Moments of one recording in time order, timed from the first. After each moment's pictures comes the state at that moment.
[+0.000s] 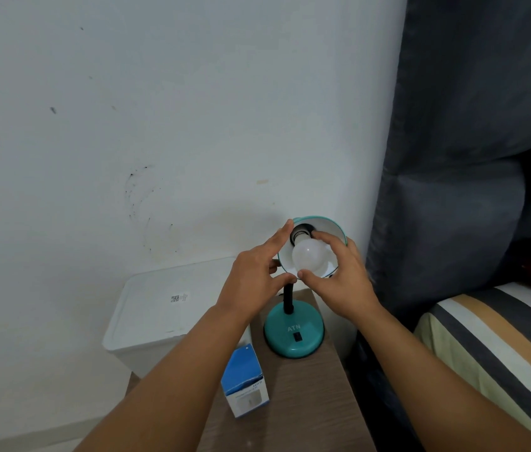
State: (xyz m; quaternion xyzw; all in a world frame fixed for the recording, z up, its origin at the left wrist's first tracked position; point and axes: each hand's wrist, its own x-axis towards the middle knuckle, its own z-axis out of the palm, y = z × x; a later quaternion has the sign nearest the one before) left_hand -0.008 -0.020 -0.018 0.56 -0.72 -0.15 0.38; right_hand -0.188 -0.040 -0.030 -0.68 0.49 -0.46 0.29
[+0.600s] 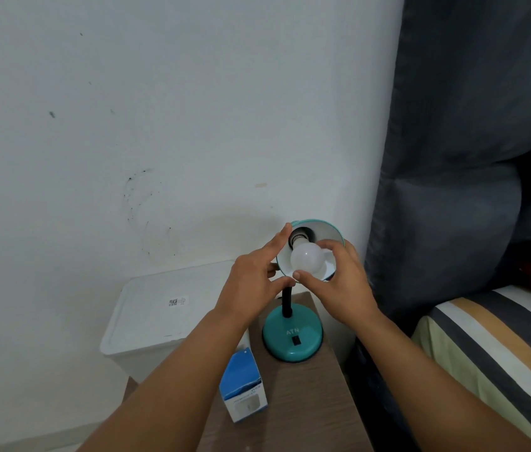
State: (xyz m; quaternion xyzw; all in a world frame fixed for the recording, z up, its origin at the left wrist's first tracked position) left_hand -0.008 -0.023 -0.020 0.56 -0.72 -0.15 0.39; right_hand -0.188 -0.045 -0.038 -0.68 0.51 -0.47 0.26
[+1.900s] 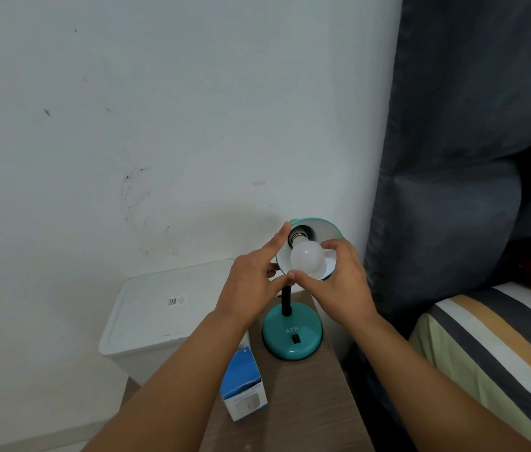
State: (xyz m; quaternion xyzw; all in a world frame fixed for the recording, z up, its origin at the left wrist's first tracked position) left_hand -0.014 -0.013 -0.013 0.56 -0.71 -0.15 0.39; right_hand -0.182 -0.039 -0.037 -0.65 0.54 -0.46 0.26
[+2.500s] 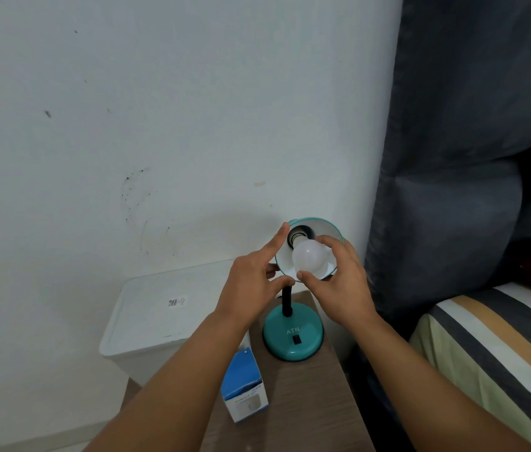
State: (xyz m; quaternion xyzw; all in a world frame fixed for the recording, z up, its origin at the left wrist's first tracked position) left_hand -0.012 -0.015 -0.014 0.56 -0.71 -0.16 0.40; right_hand -0.182 -0.043 -0.042 -0.66 0.51 -0.49 0.25
